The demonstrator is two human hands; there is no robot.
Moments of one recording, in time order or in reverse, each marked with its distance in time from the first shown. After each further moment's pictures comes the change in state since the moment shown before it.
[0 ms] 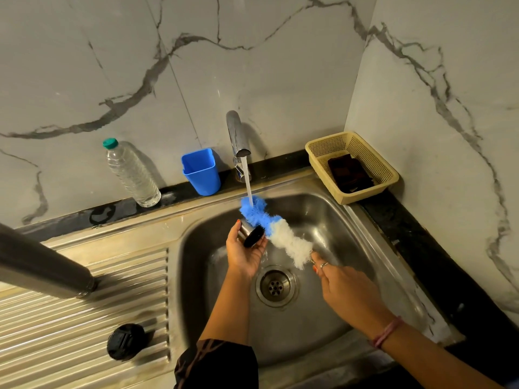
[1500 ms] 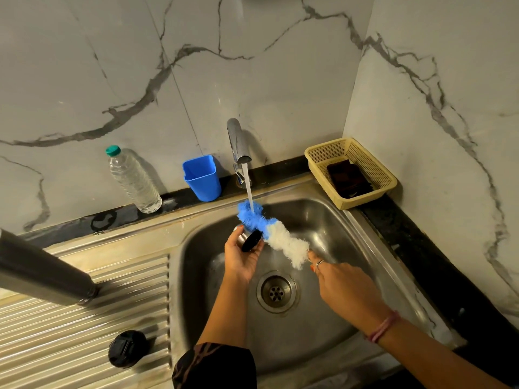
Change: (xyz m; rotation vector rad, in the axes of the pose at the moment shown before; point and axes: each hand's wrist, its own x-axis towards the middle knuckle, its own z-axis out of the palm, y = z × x) left_hand -0.002 0.011 0.002 -0.030 -0.035 0.033; right_hand 0.007 -0.013 -0.015 -0.089 -0.018 -0.019
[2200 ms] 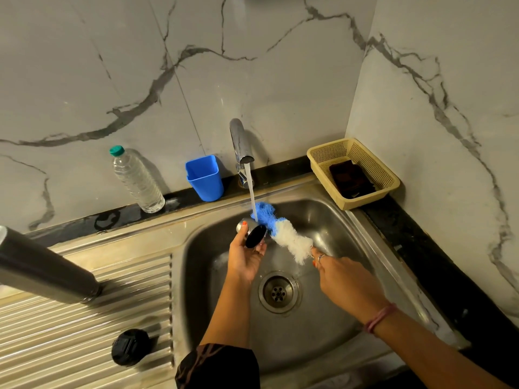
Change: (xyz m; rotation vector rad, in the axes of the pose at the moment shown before) left_hand -0.008 0.001 0.002 0.042 0.051 -0.030; right_hand 0.006 -0.002 -0.010 0.027 -0.016 0.022
